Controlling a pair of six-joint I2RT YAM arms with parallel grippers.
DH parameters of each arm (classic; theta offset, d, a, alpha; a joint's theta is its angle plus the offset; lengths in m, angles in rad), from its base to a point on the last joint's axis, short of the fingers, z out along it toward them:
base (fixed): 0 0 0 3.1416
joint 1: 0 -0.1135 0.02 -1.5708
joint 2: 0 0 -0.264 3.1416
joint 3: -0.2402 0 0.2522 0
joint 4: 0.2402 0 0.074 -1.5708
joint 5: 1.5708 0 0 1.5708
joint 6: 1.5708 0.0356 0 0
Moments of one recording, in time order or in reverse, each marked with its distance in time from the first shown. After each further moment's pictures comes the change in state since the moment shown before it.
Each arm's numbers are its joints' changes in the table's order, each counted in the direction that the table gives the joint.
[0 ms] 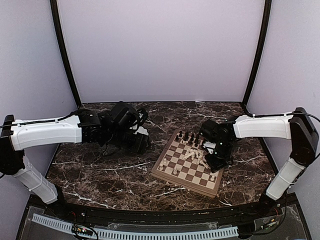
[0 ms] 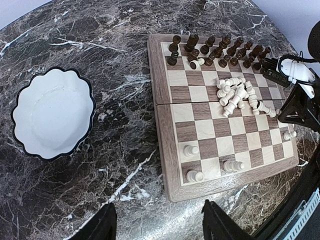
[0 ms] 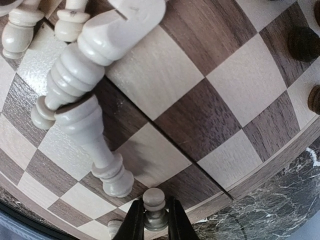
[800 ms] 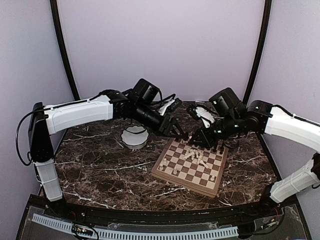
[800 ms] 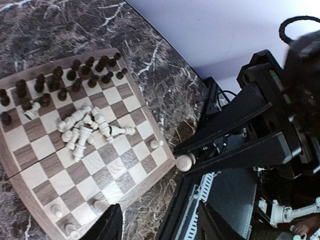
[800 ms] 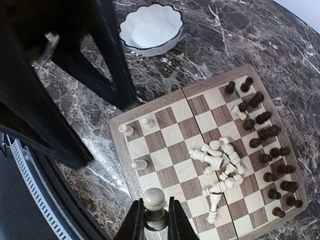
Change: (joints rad) left arm -0.102 -0.367 -0.480 -0.003 0.777 0.081; right arm -0.130 0.326 -0.139 -0.247 -0.129 -0.175
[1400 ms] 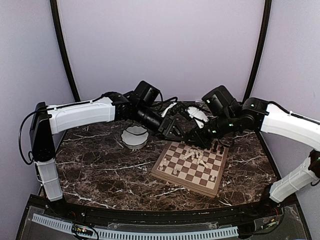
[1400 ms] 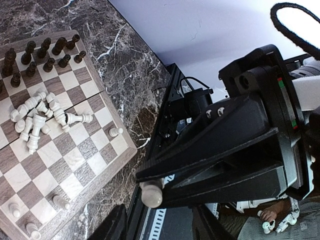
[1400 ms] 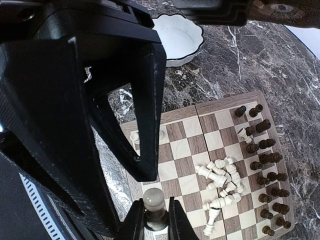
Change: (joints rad) left arm -0.004 -0.032 0.022 -0.063 0.228 -0.095; right arm -0.076 -0.055 -0.082 0.003 0.034 -0.090
